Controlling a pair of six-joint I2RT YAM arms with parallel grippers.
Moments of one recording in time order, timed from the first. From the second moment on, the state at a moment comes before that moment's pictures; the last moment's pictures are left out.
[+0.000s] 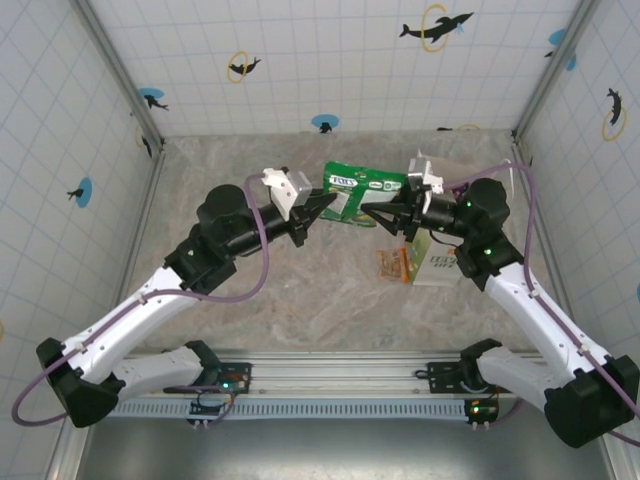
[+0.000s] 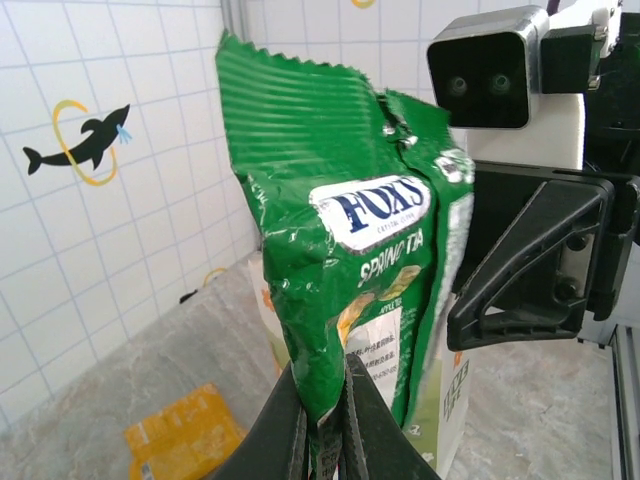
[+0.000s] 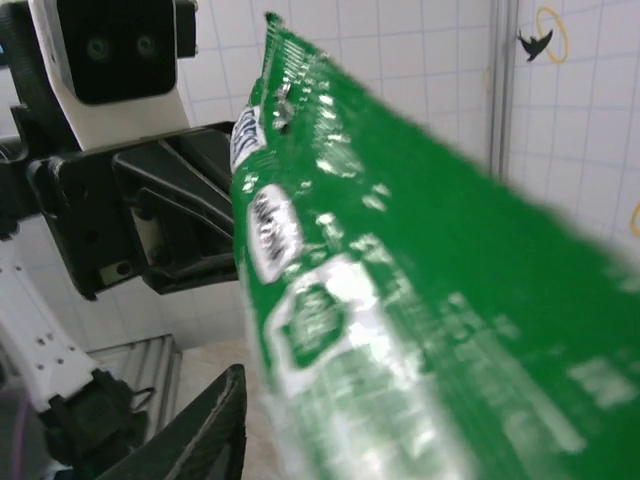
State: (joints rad) left arm -0.81 1.06 1.07 -0.04 0.30 0.07; right arm 0.44 1.02 0.85 0.30 -0.90 0.18
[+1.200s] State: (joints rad) left arm -0.81 1.24 0.99 -0.02 -0.03 -0.33; right arm 0.39 0.80 0.98 0.15 0.04 0.17
